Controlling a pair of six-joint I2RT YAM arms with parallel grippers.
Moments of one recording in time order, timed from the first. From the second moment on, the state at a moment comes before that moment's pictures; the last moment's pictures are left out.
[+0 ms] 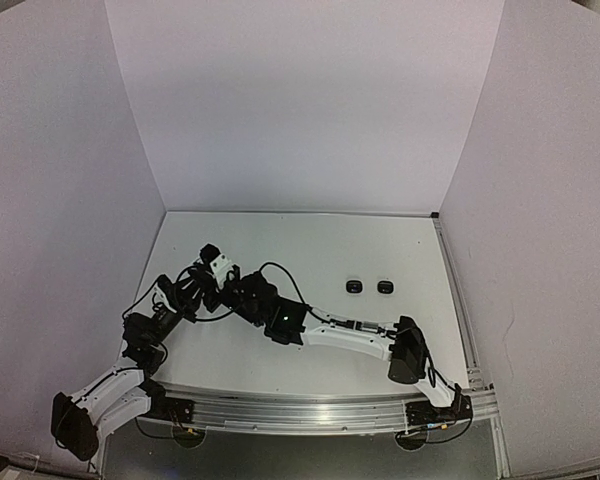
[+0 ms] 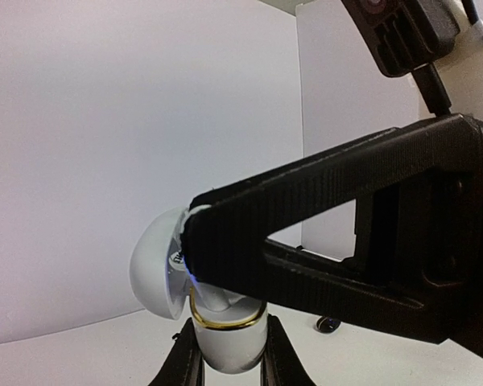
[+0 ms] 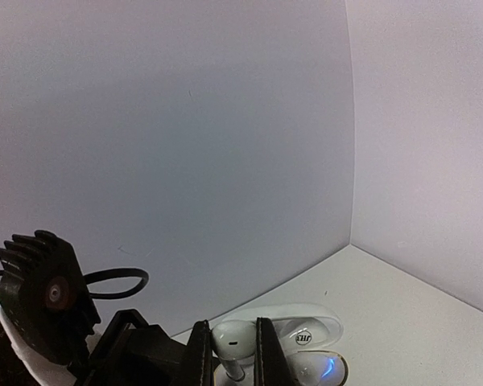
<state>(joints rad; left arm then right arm) -0.44 0.77 0.27 0.85 0.31 -0.08 1.26 2.28 2.15 0.22 0.25 0.08</state>
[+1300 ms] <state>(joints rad) -0.44 0.76 0.28 0.68 0.32 -0.07 1.25 2.27 1.99 0.35 0.30 -0.01</state>
